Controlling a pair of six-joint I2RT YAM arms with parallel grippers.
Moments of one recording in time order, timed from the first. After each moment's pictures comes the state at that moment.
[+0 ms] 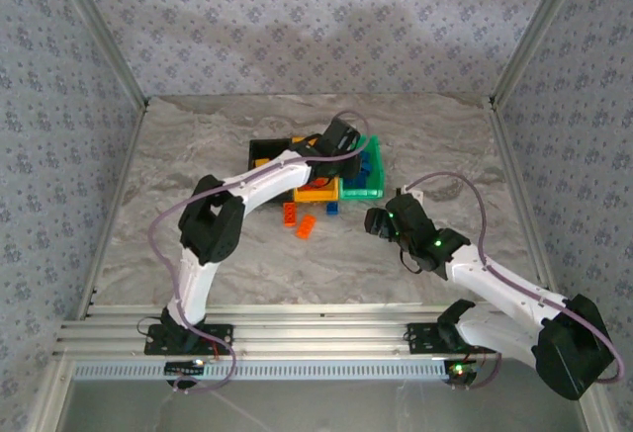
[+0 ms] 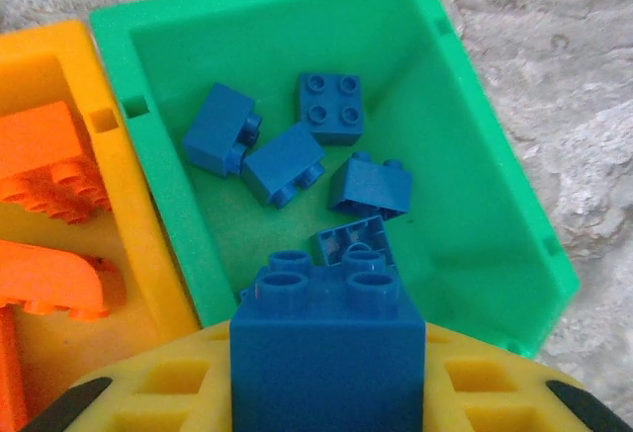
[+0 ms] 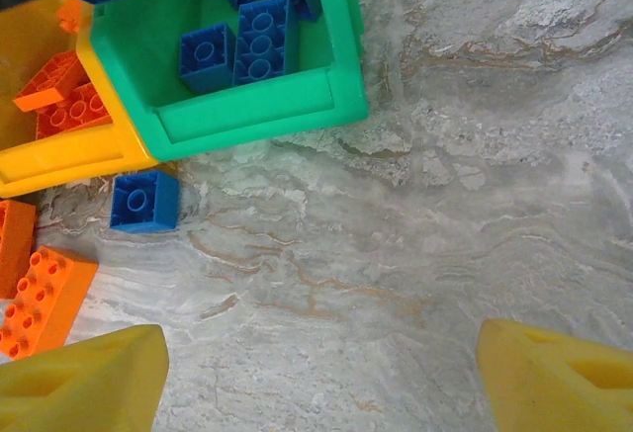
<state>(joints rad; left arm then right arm) -0.79 2.13 1.78 -0.49 -0.09 -0.46 0.65 1.01 0.57 -0.35 0.27 0.69</state>
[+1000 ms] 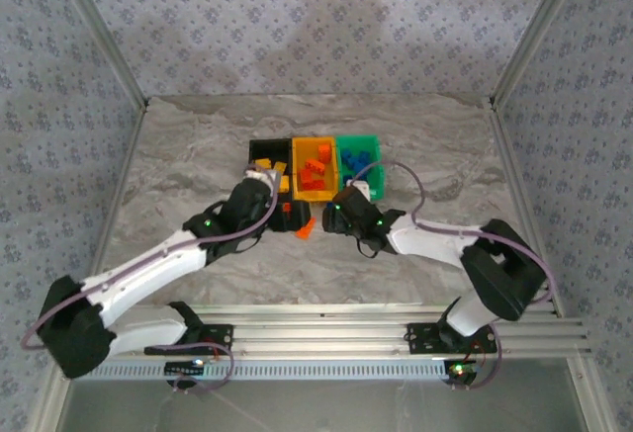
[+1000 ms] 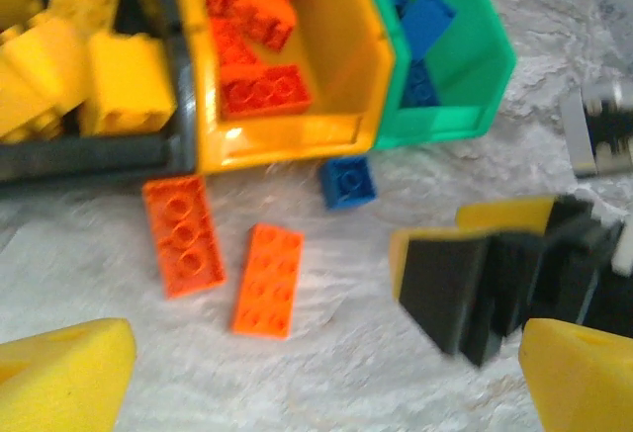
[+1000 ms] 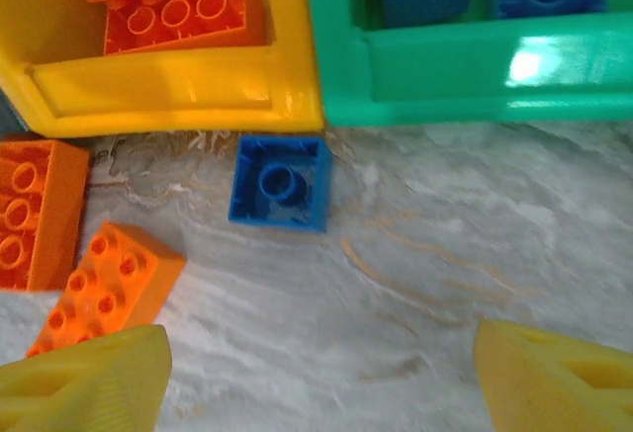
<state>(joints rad) -0.79 1.09 0.74 -0.32 -0.08 -0.67 0.80 1.57 0.82 -0.14 0.26 0.68</state>
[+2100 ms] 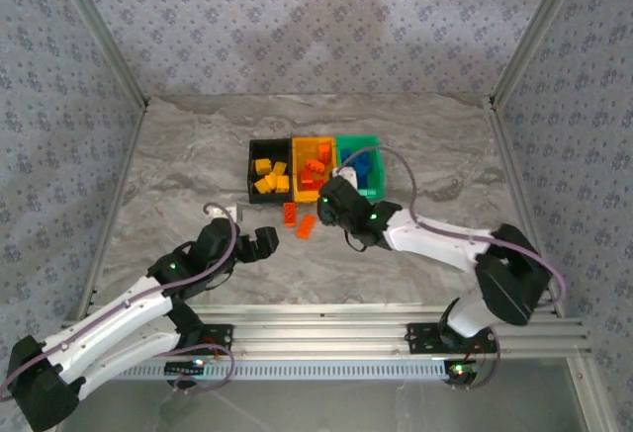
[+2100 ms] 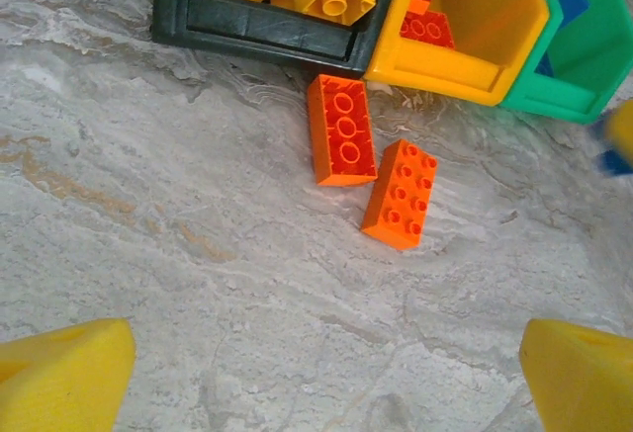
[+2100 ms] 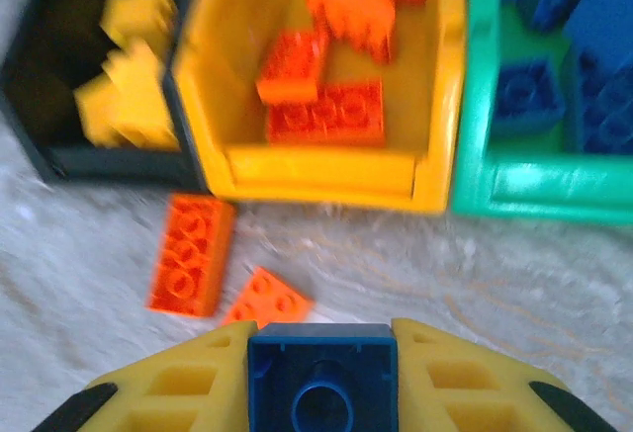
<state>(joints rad) -0.79 0.72 0.46 -0.43 -0.20 -0.81 0.88 1.46 0.95 -0.25 0.32 0.66</state>
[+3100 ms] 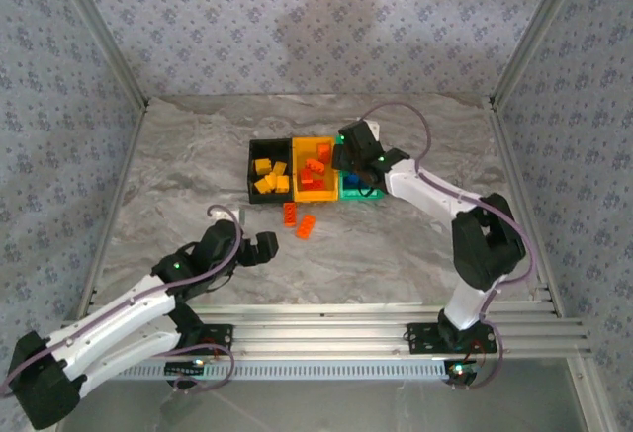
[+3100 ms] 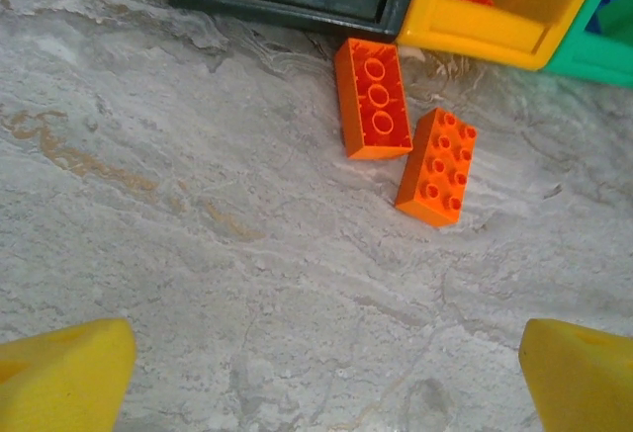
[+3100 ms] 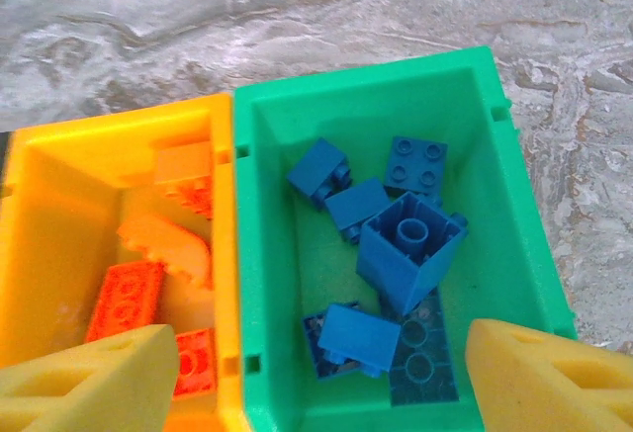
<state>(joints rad) -0.79 0.79 0.46 -0.44 -0.19 -0.77 0.59 1.69 1.28 -0.39 0.32 0.56</state>
